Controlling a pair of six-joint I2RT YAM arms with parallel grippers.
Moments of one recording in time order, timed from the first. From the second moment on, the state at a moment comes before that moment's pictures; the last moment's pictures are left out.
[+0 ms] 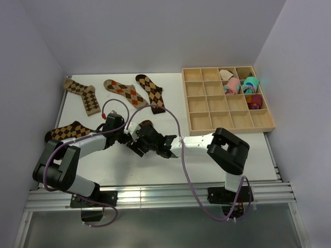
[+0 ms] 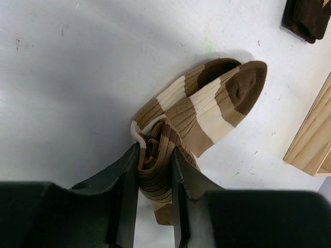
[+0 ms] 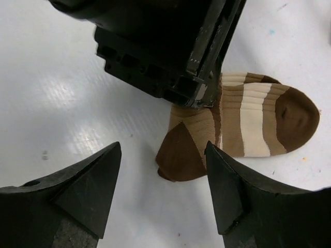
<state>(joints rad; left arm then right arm) -0.37 1.47 0.61 0.01 0.06 -0.98 1.07 1.80 1.05 0.18 0.08 -0.05</state>
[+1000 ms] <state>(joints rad) -0.37 1.37 0.58 -0.06 0.05 -0.96 0.97 1.95 1.20 0.01 -0.08 -0.06</state>
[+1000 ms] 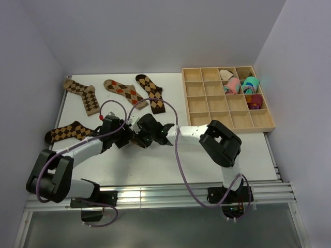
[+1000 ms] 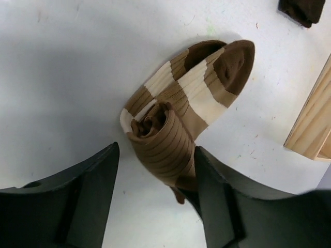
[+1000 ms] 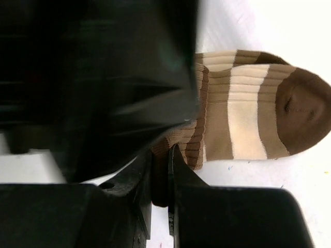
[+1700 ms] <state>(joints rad) -0.37 1.22 0.43 0.00 0.02 -1.05 0.80 2.13 1.49 -0.35 -0.68 0.07</state>
